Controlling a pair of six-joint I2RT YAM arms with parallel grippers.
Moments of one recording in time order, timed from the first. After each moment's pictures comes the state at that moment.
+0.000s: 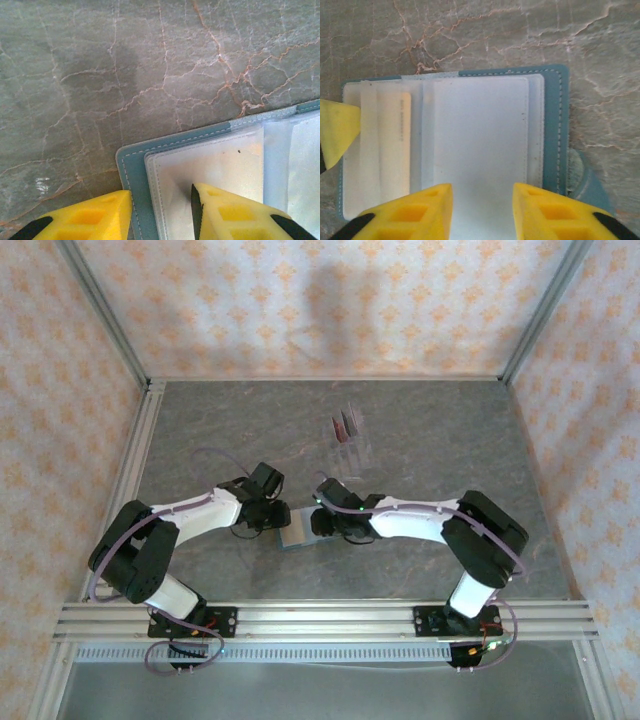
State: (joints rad) left arm -0.50 1.53 0.76 -0.44 0.09 -0.70; right arm 0.91 1.67 0.92 -0.27 0.02 0.73
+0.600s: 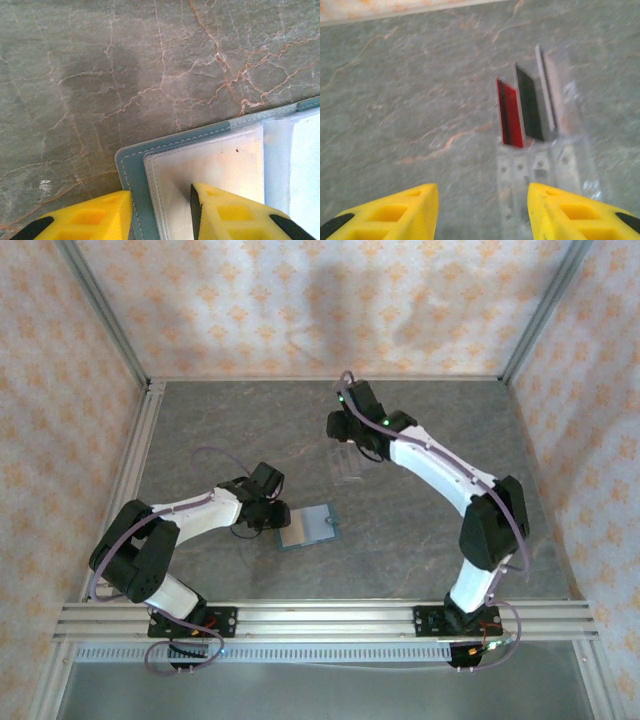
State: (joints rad) left arm -0.50 1.53 0.76 -0.44 0.09 -0.67; right arm 0.59 1.78 1.59 -0.60 0.17 0.50
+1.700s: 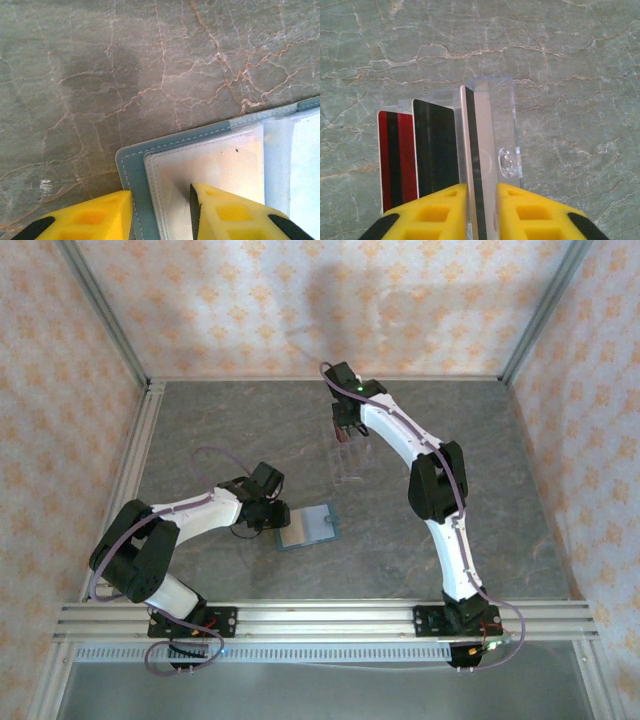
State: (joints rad) left arm -0.50 1.53 0.77 -0.45 0.09 -0.67; right arm 0.52 2.28 2.14 -0.95 0.34 0.30
